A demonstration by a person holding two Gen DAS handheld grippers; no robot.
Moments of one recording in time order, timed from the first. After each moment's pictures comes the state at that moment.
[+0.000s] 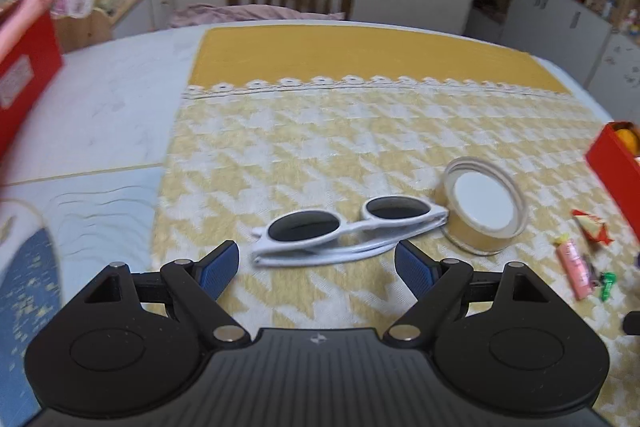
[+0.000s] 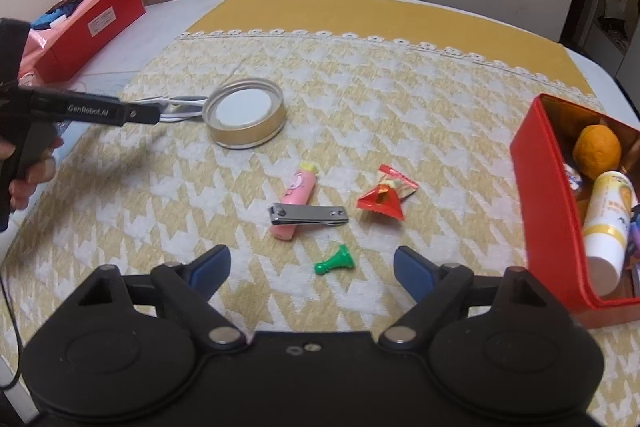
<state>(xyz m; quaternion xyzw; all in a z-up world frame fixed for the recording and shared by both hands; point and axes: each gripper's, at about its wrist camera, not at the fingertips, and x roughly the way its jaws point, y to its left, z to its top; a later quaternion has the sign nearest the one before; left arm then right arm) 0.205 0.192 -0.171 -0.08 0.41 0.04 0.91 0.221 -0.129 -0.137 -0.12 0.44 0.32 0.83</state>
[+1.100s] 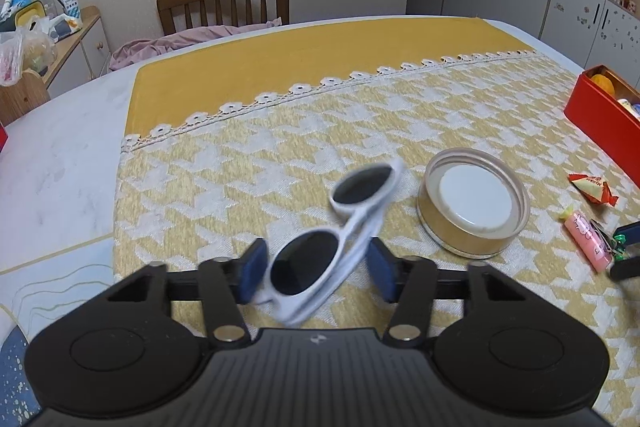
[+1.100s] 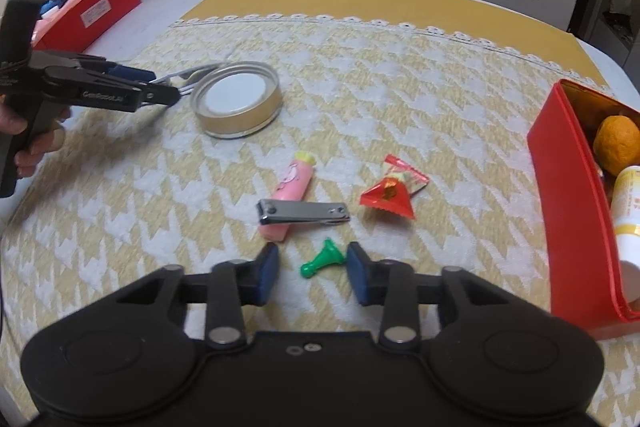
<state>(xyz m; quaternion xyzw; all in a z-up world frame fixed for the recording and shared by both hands) 0.239 0.177 -0.181 0.02 0.40 -0.02 0.91 0.235 -0.120 -0.158 -0.12 0.45 0.31 0.83</state>
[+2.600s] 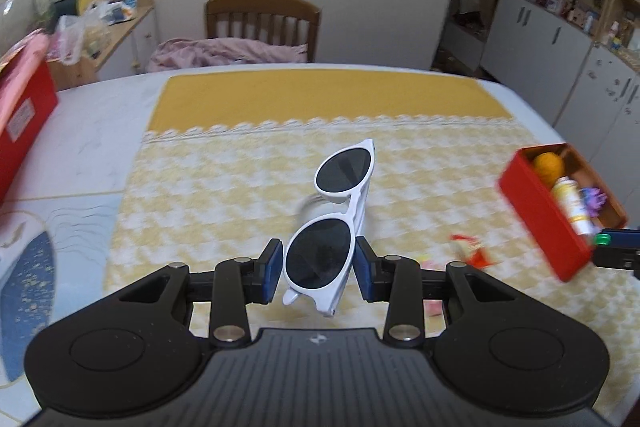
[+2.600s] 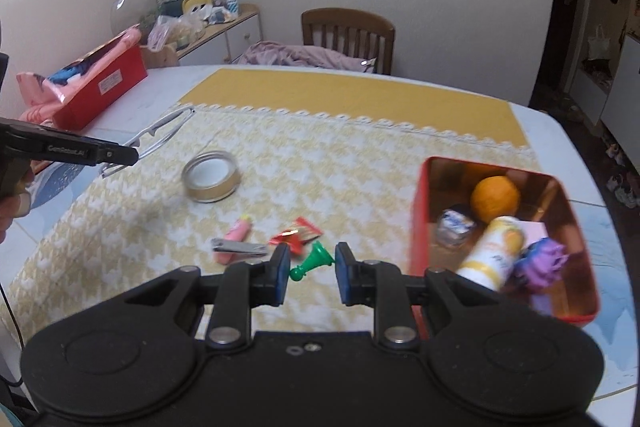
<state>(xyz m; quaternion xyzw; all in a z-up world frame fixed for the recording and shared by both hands) 0.173 0.076 -0.082 -0.08 0.38 0.05 0.92 0.221 -0.231 -0.069 -0.10 0.36 0.32 0.87</state>
